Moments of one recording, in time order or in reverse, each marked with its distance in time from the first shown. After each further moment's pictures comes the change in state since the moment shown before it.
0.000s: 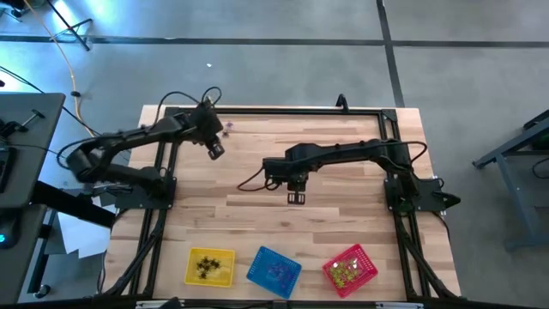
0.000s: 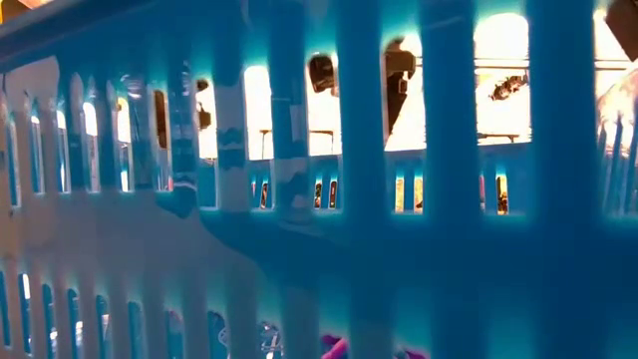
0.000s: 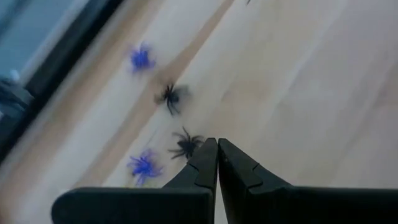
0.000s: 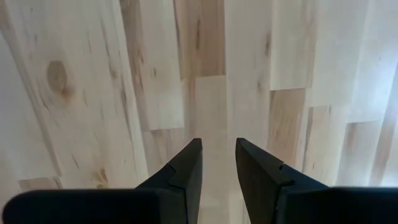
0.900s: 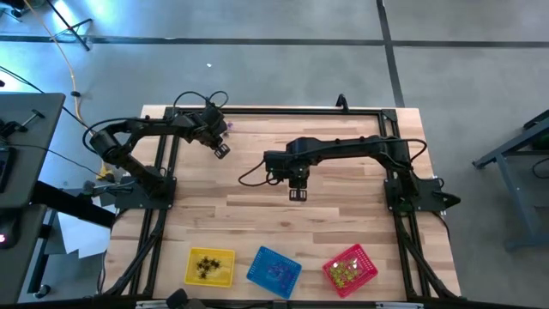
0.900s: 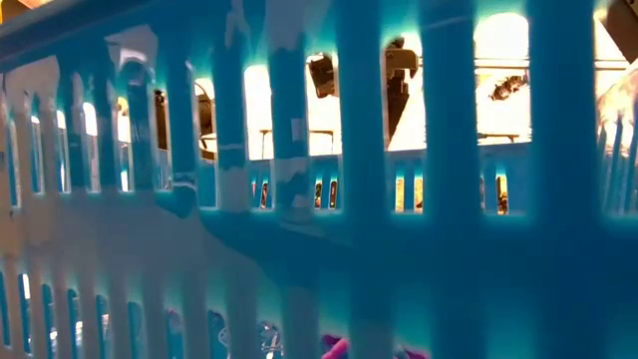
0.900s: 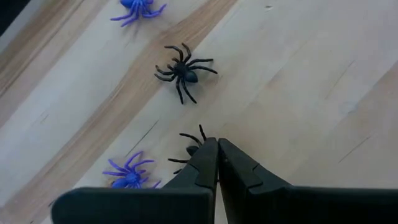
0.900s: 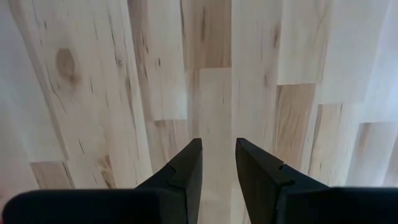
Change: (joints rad) left arm 0.067 0.286 0.000 0.142 0.007 -0.078; right arm -0.042 0.000 -0.001 -0.020 -0.080 -0.060
